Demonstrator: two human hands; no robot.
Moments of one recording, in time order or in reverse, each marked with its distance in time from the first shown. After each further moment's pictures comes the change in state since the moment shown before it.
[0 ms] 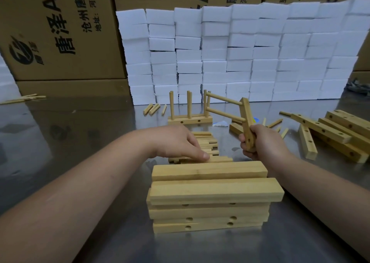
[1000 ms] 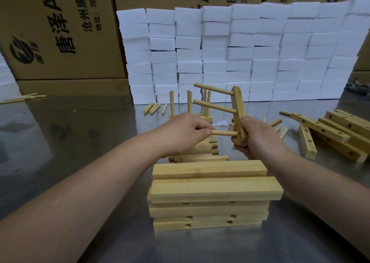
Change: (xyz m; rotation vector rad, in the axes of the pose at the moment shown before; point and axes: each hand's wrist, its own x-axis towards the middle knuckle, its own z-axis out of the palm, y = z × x) left_hand -0.003 0.025 0.010 -0.101 0.353 0.097; right_hand -0.006 -0.004 0.012 -0.142 -0.056 -0.172
